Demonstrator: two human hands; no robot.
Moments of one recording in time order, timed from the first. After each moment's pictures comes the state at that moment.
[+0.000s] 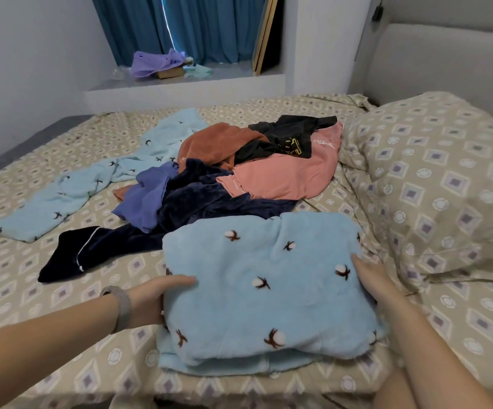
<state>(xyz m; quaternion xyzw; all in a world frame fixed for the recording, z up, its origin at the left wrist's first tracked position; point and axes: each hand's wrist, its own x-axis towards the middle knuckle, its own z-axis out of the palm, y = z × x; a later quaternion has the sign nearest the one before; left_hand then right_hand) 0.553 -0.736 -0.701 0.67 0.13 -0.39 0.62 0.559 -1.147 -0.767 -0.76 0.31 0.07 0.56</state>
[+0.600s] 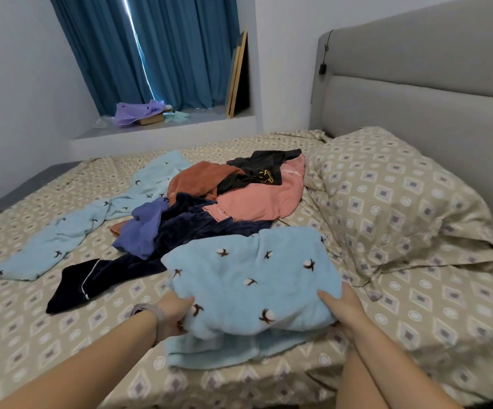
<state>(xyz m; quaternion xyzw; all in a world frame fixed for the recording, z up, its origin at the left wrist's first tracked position) 0.503 -0.782 -0.675 0.75 0.20 -0.22 0.59 0.462 -1.116 -0.753 -0.76 0.25 -0.04 0.60</state>
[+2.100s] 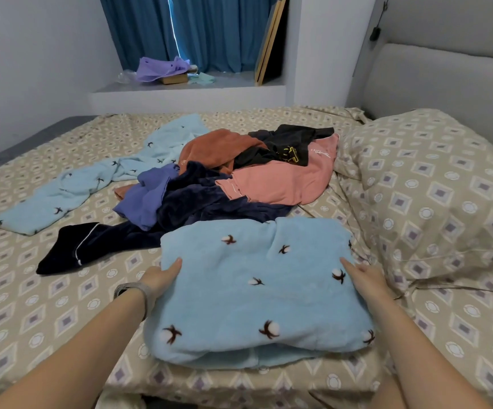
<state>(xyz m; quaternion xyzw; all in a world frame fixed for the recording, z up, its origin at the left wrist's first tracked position) 0.569 -0.745 -0.729 0.79 0.28 -0.11 0.53 0.550 -1.153 -0.759 -0.75 0.31 0.00 0.59</state>
